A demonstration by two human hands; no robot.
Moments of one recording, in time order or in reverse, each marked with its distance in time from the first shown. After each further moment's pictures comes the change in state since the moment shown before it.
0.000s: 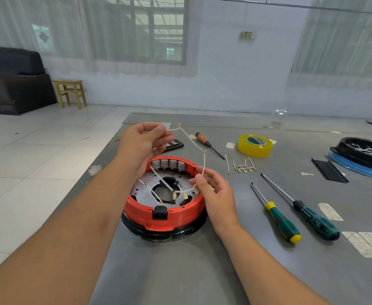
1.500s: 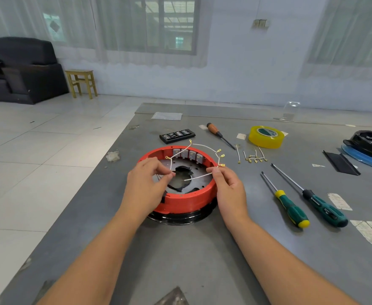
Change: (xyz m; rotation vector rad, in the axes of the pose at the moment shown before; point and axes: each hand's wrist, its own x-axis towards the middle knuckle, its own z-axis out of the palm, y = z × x) left_hand -0.082 -0.068 -0.062 0.917 0.045 0.365; right_hand -0.023 -0.004 0.002 -0.146 0.106 0.050
